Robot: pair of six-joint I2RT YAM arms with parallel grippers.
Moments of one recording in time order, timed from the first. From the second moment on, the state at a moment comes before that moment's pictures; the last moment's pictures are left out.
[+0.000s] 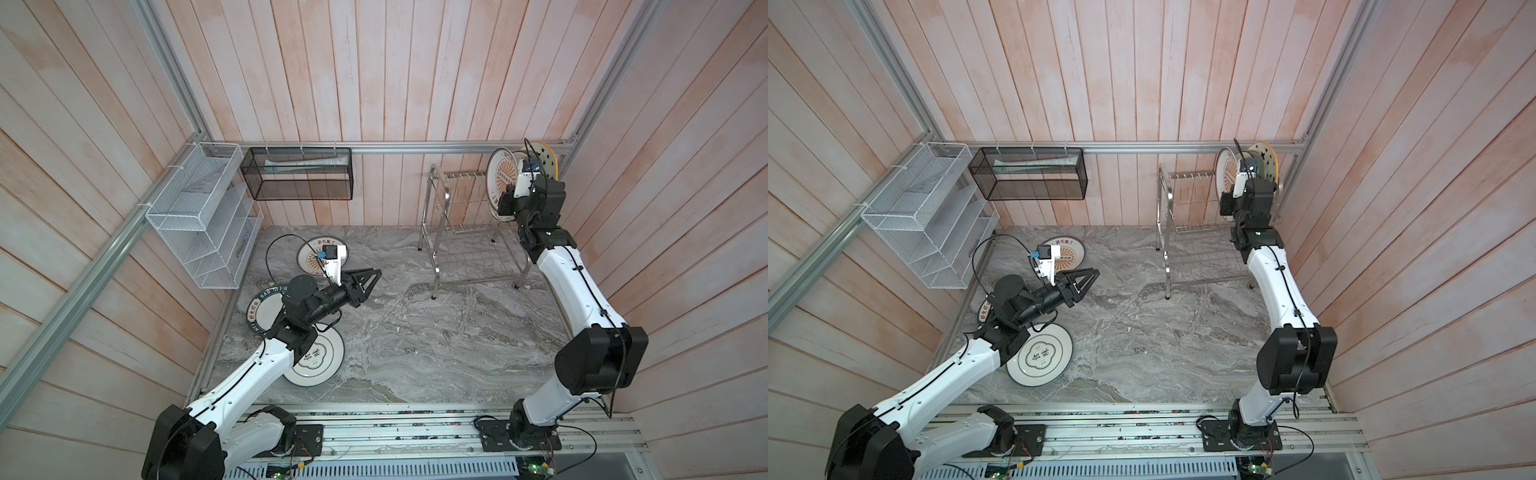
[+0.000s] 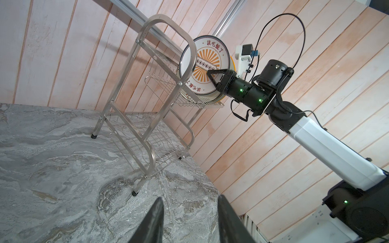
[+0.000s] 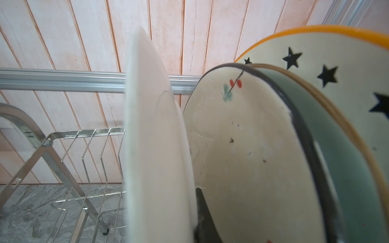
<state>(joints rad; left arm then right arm) -0.45 1.11 0.72 0.43 0.50 -0.64 0.07 1.65 1.63 -0.11 0.07 -0.03</state>
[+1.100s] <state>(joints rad) -0.45 1.11 0.72 0.43 0.50 -0.63 0.06 1.67 1.63 -0.11 0.02 -0.06</state>
